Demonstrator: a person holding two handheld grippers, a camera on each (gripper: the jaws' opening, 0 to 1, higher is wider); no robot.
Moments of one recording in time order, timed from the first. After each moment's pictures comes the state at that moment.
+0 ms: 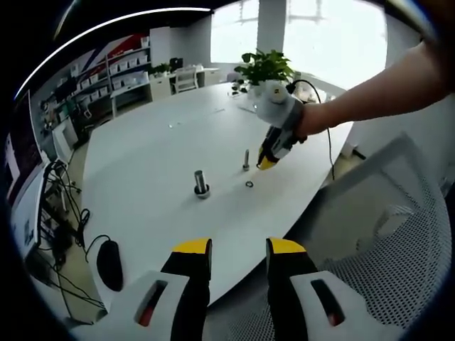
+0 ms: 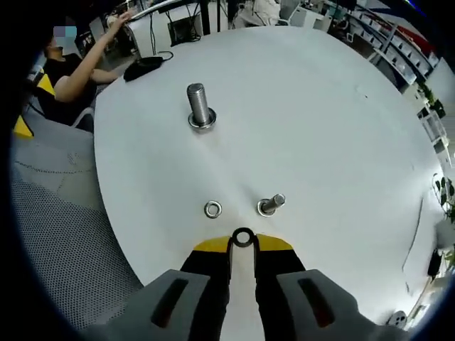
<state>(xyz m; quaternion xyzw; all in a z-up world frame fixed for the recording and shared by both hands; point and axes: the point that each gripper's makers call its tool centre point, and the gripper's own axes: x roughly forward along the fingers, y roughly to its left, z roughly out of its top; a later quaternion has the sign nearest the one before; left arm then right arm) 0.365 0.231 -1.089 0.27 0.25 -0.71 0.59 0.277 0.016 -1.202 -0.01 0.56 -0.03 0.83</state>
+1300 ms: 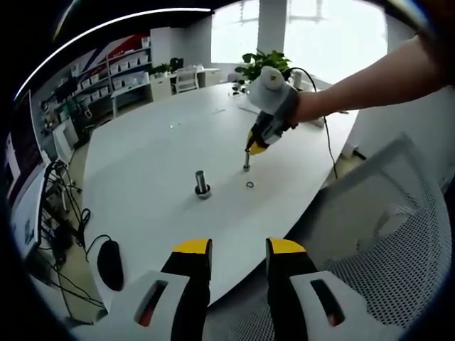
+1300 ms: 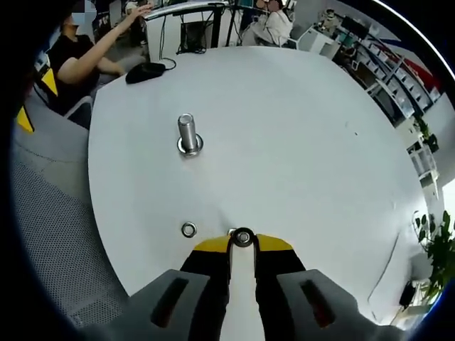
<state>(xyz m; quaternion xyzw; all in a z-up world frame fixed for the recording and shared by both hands) 0.366 0.231 -1.090 0.27 0.25 -0.71 0.59 0.302 -0.014 -1.185 -0.10 0.54 -0.02 0.84</state>
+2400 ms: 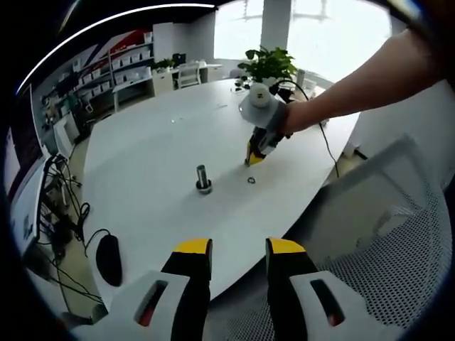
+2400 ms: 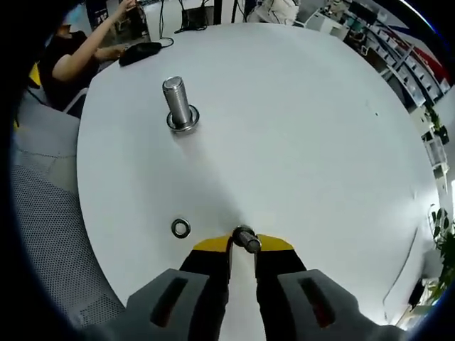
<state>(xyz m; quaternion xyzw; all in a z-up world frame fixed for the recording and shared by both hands) 0.368 0.232 -1.095 0.27 0.27 -0.71 0.60 0.302 -0.016 -1.227 -0.07 0.58 0.01 0.81</state>
